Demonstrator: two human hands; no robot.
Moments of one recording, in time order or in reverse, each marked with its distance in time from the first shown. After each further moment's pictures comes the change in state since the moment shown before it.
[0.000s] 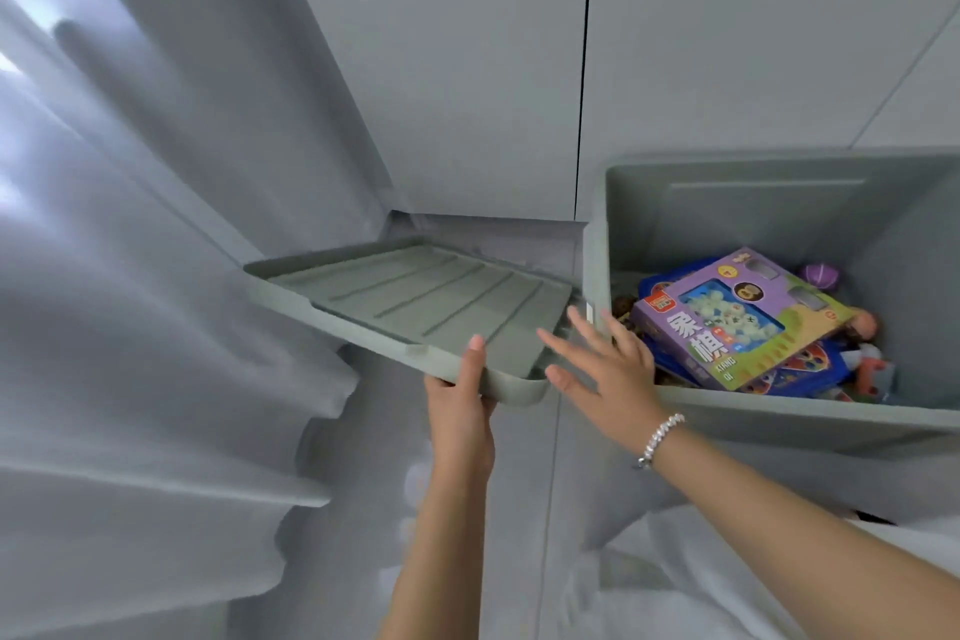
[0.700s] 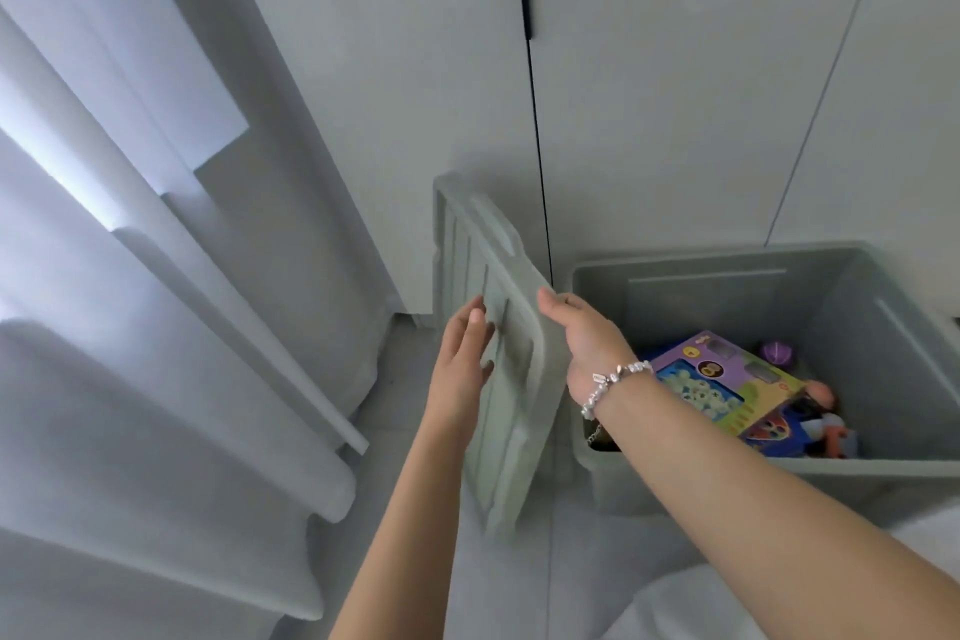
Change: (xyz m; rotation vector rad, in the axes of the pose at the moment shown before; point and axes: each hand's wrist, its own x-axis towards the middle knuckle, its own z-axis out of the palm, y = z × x) left_hand -0.024 0.094 0.069 0.437 -0.362 0.249; right_hand 0.014 -0.074 -0.118 1.353 0.172 0.301
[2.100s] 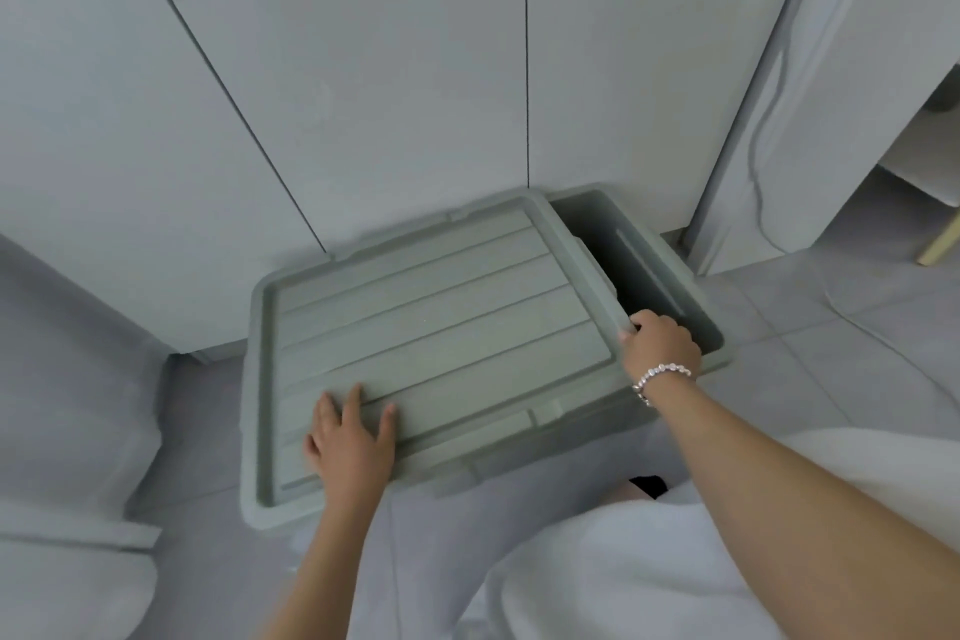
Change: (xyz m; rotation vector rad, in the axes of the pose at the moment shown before) left_hand 0.033 -0.139 0.113 1.093 0.044 -0.068; right_hand 0.000 0.026 -0.323 -1.276 0.760 0.231
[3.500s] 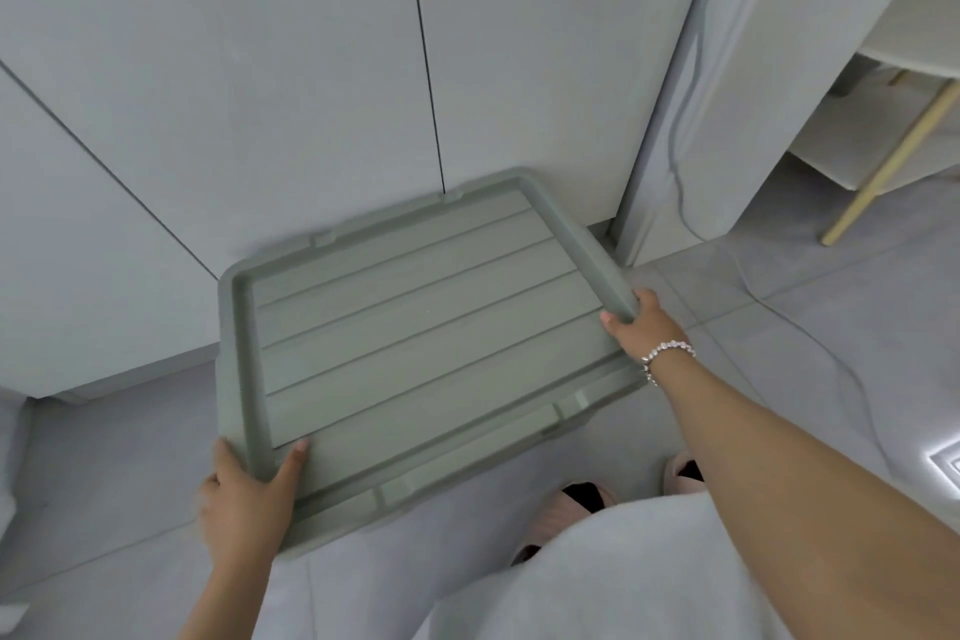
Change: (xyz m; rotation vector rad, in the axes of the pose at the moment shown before) left_hand 0.016 0.012 0.017 -0.152 -0.041 -0.232; right_hand 0.082 0.078 -0.020 0.366 -0.122 0.147
